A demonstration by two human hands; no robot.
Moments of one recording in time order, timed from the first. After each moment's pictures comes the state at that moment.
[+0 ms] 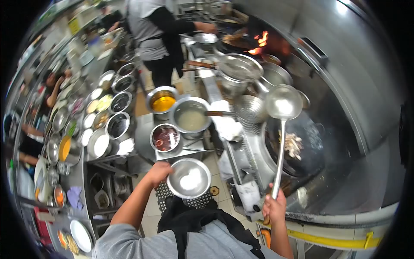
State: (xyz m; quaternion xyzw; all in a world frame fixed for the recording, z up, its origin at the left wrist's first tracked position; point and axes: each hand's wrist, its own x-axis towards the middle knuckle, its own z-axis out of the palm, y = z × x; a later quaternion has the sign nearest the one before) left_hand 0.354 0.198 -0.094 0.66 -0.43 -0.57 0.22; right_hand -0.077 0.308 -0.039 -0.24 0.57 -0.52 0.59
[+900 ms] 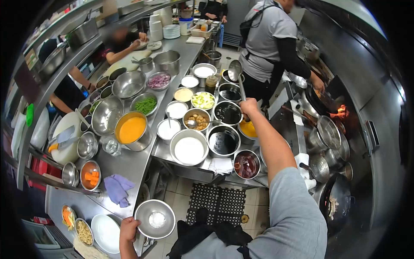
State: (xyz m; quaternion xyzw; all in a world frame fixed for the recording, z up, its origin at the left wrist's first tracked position) left_hand 0.732 0.503 -0.096 0.76 0.01 -0.41 0.51; right_hand 0.559 -0.154 -0.052 -0.67 0.54 -0.30 0.42
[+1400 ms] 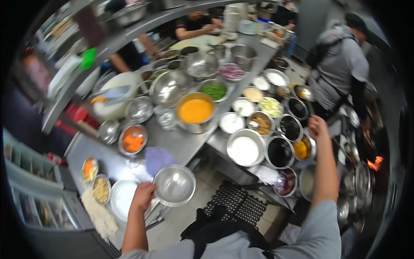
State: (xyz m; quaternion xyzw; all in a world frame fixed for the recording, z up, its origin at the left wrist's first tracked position) left_hand 0.770 0.533 -0.060 0.74 0.08 -0.34 0.58; right_hand 0.528 -0.172 -0.028 -0.30 0.30 -0.23 0.88
